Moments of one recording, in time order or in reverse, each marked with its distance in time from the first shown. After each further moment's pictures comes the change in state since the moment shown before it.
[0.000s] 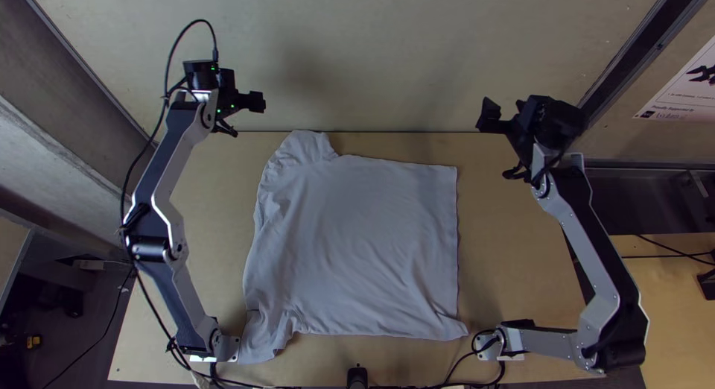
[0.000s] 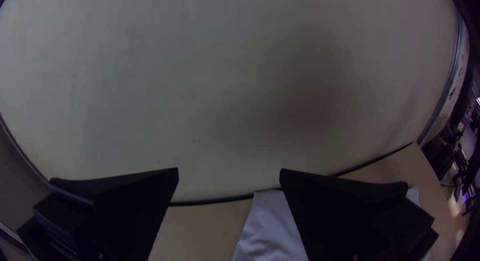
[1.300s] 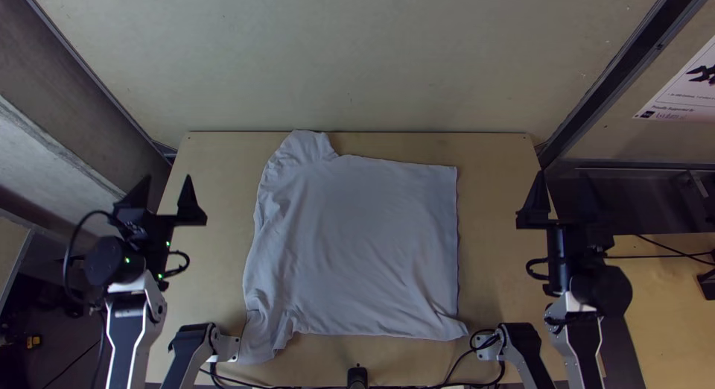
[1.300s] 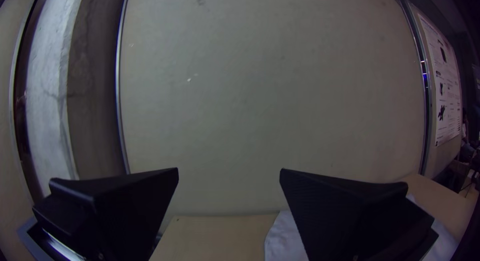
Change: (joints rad) left arm 0.175 -1.382 -1.416 0.594 0.004 0.025; right arm -0.090 -0.904 -0.783 0.434 0.000 -0.092
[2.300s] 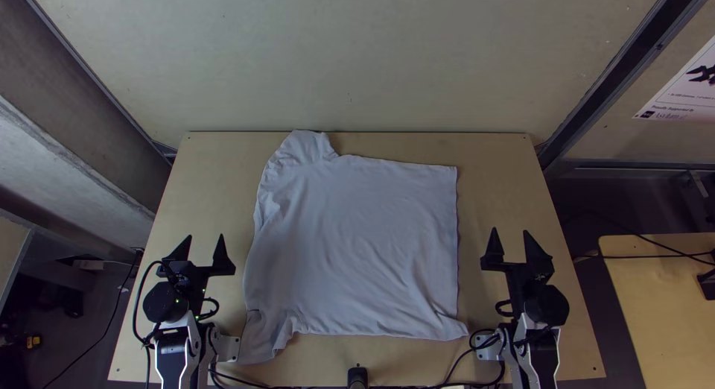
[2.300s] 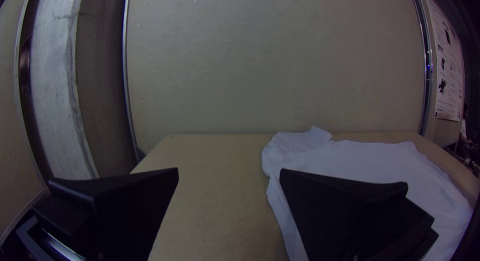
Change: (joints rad) left arm 0.034 -0.594 -0.576 -0.231 0.010 -0.037; right arm -0.014 -0.500 -0.516 -0.361 0.000 0.087
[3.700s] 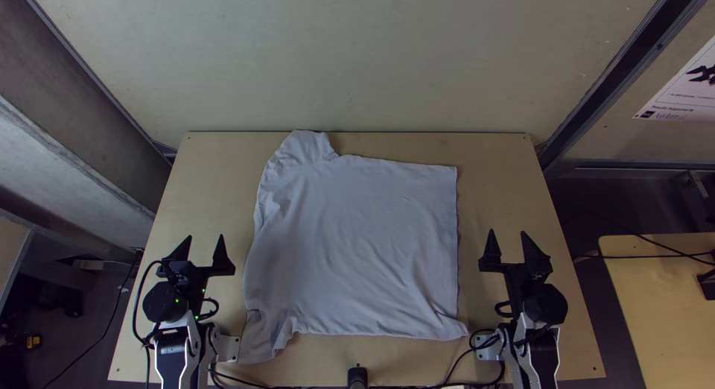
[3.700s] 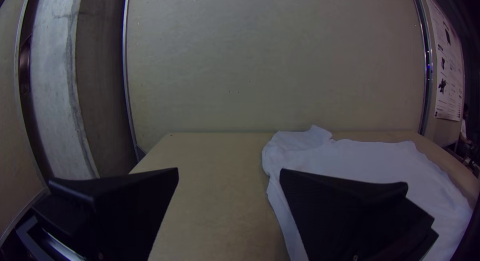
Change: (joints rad) left arm 0.002 0.000 0.001 -0.012 0.008 0.000; right arm 0.016 0.000 0.000 -0.035 0.000 -0.029
